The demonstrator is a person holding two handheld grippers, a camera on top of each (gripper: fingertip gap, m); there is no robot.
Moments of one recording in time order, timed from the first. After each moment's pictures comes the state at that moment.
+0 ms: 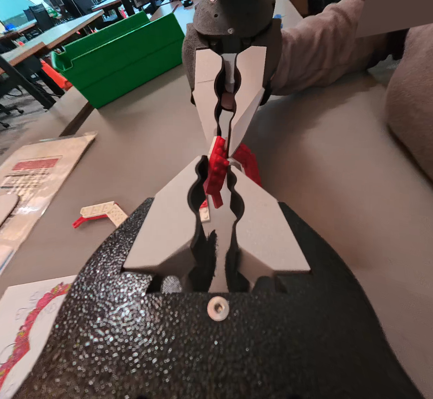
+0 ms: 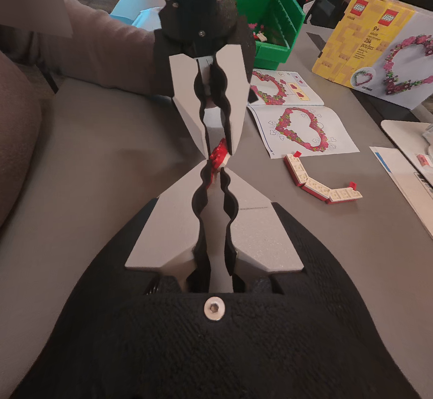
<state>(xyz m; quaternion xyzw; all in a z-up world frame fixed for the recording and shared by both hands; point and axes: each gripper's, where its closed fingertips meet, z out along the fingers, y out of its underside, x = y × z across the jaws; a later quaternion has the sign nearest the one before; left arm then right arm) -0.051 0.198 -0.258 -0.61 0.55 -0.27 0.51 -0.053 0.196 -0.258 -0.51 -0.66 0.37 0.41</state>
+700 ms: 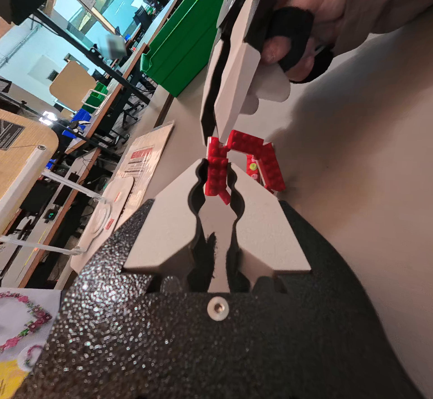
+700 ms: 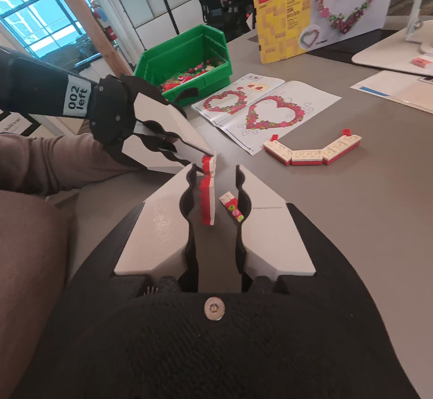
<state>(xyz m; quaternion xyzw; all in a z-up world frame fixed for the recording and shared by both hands) -0.061 0.231 -0.257 -0.60 0.55 -0.02 0.58 -0.056 0.237 -0.248 -0.65 -0.44 0.49 0.37</state>
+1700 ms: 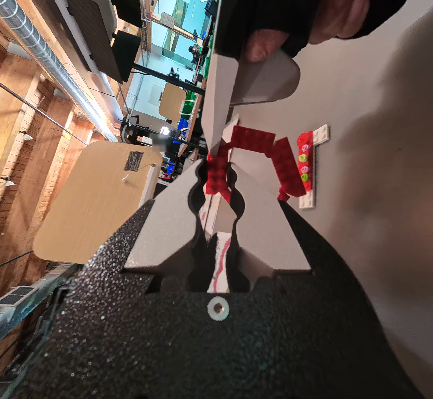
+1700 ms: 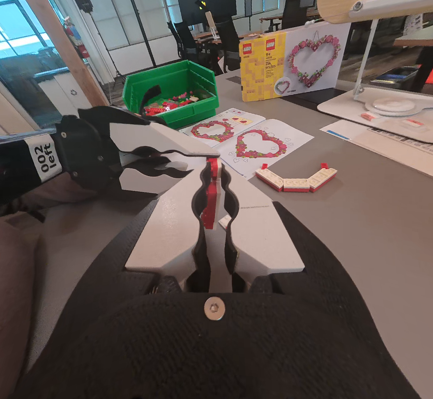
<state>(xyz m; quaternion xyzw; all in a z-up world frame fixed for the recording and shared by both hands) -0.062 0.236 -0.230 -0.50 0.55 0.23 0.63 -0.064 0.230 -0.224 -0.63 -0.43 0.45 0.47</state>
